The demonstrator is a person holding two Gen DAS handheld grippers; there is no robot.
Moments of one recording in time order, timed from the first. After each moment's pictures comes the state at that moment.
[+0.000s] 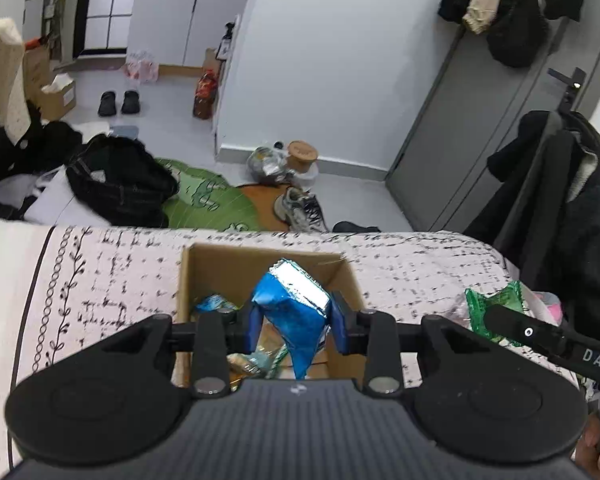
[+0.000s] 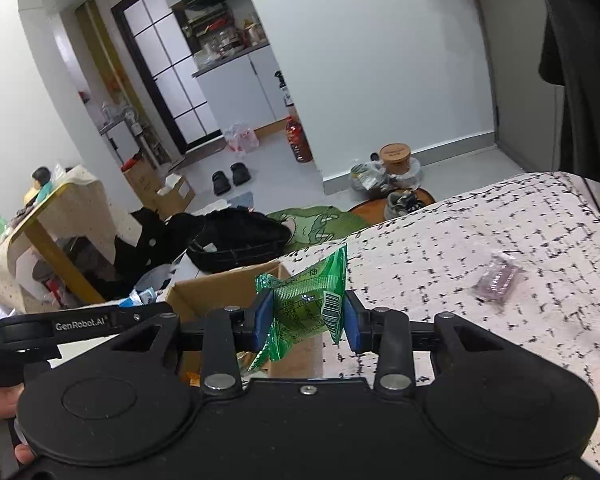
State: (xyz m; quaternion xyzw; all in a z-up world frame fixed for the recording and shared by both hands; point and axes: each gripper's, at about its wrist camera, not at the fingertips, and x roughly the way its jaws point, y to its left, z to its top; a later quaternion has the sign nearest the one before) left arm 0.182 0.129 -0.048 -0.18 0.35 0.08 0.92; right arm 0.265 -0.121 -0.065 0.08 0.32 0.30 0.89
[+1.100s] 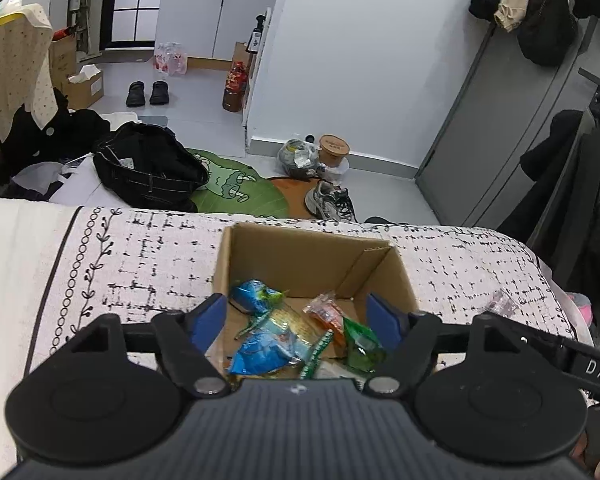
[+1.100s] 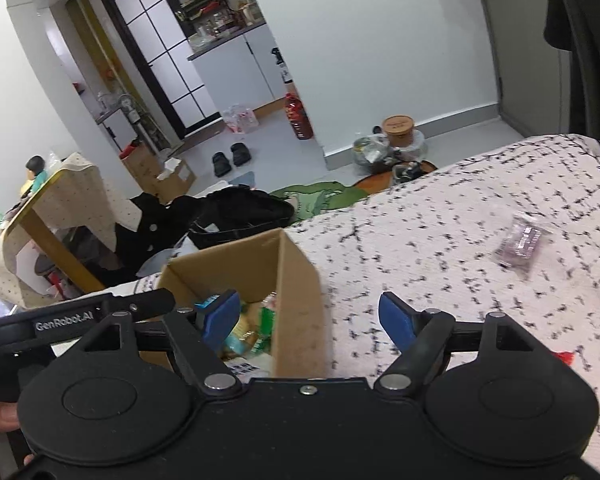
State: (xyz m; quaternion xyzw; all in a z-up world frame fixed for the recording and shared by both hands) left arm 0.178 0.134 -0.063 -0.18 0.35 0.12 0.91; right arm 0.266 -0.110 -0.088 0.09 0.36 0.30 0.88
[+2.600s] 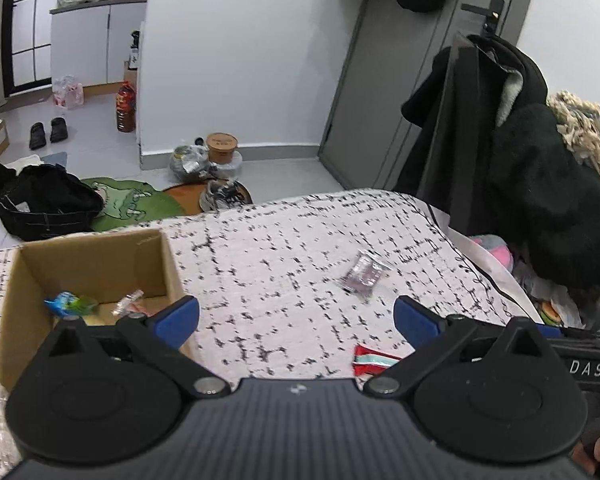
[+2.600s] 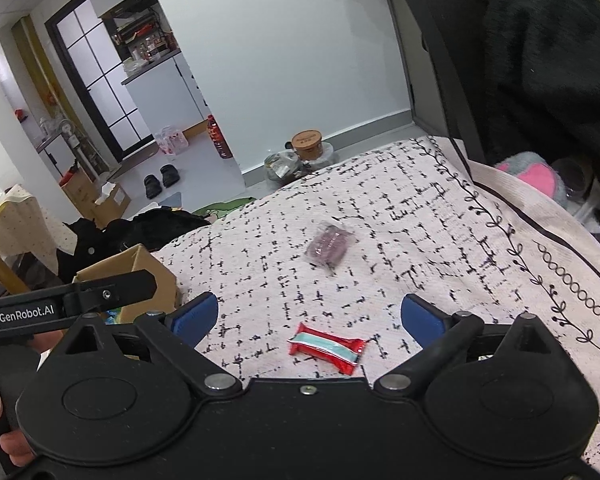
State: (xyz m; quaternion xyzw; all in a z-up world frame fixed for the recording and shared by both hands) left arm 0.217 -0.017 -0.054 -0.11 0.35 -0.01 0.93; right arm 0.271 -0.261 -0.092 0.10 0.36 0.21 0.90
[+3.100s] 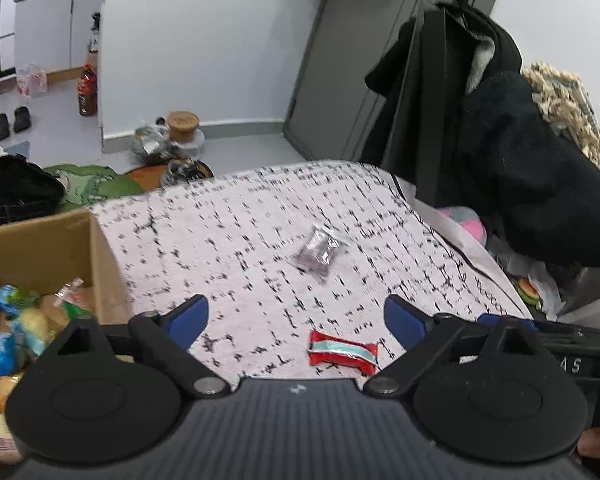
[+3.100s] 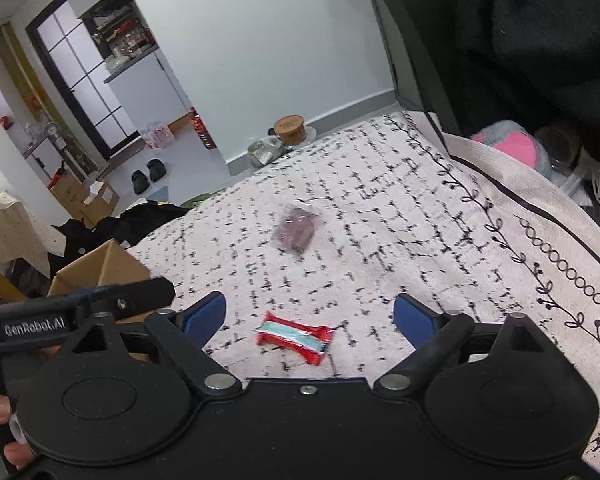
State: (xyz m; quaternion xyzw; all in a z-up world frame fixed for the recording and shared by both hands) left arm 0.238 -0.048 -0.075 -0.11 0.38 -0.07 0.92; right arm 0.285 -0.281 -0.112 0.12 0.39 0.19 0.90
